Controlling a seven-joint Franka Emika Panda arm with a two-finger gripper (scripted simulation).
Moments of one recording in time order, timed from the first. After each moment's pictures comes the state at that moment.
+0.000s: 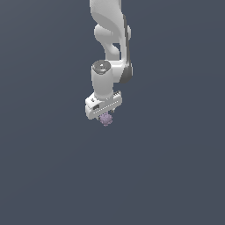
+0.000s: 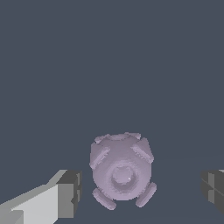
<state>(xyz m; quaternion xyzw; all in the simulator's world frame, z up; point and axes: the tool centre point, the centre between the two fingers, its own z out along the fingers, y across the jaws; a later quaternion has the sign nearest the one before) -0.086 -0.040 0.101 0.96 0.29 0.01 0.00</state>
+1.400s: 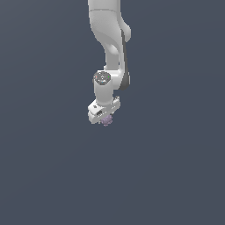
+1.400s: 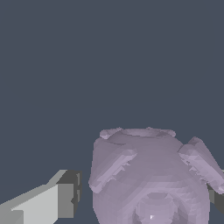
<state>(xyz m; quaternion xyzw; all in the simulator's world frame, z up) -0.104 -0.040 0.043 0.94 0.34 0.00 0.00</state>
